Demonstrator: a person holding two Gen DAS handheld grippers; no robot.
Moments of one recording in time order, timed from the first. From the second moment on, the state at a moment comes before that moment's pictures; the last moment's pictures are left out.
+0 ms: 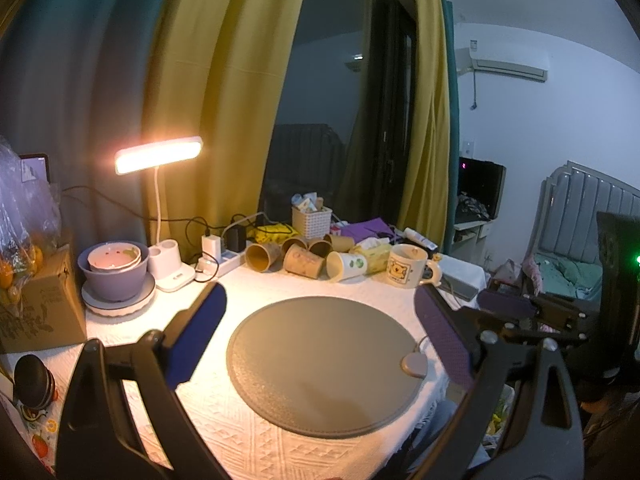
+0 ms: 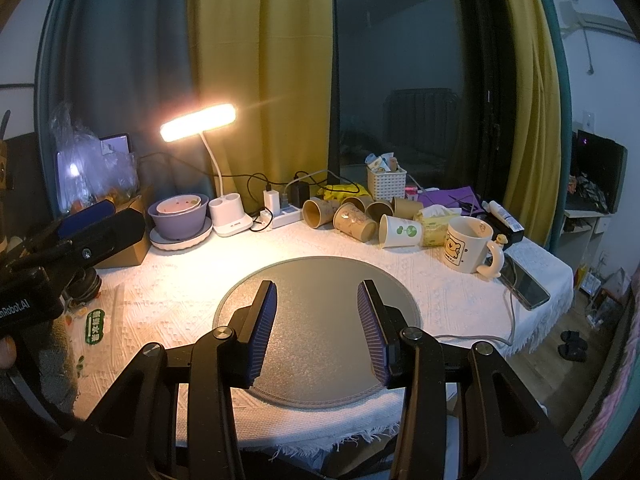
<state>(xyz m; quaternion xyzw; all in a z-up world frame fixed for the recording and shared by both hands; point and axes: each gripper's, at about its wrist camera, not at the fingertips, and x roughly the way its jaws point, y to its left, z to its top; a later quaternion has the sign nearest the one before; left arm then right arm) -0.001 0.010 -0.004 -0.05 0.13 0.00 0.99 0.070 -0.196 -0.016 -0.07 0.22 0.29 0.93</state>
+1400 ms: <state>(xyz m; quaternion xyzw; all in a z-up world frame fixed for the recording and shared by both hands) 0.246 0.030 -0.051 -0.05 0.28 0.01 0.96 0.309 -0.175 -0.058 -0.09 0.30 0.29 0.91</state>
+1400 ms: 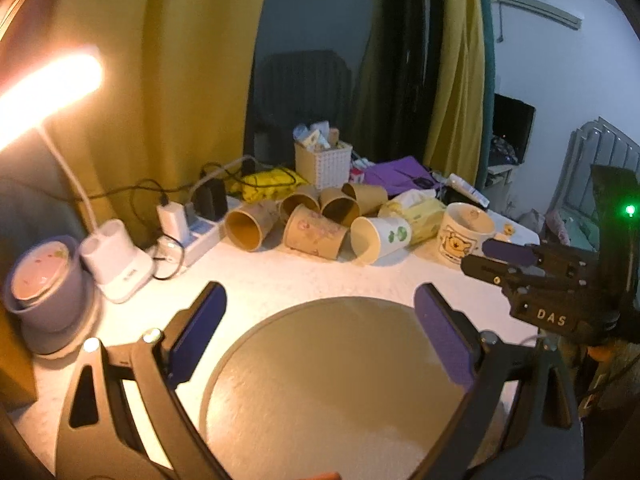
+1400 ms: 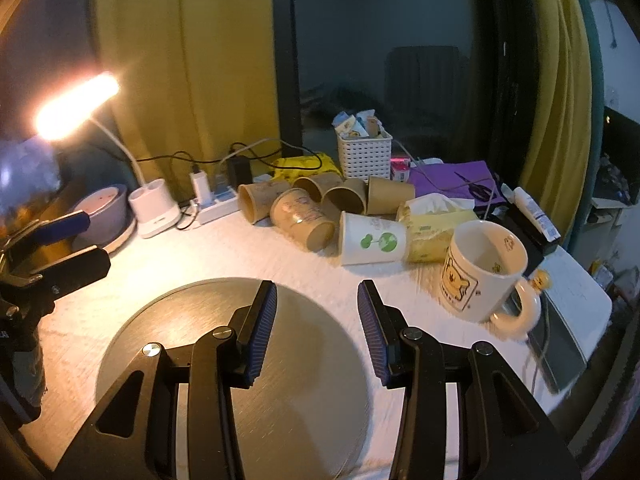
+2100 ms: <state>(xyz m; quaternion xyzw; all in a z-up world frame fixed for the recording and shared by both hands) 0.428 0.066 -0.124 -0.22 0.37 0.02 0.90 0.460 -0.117 -0.089 -0.11 0.32 0.31 0.89</state>
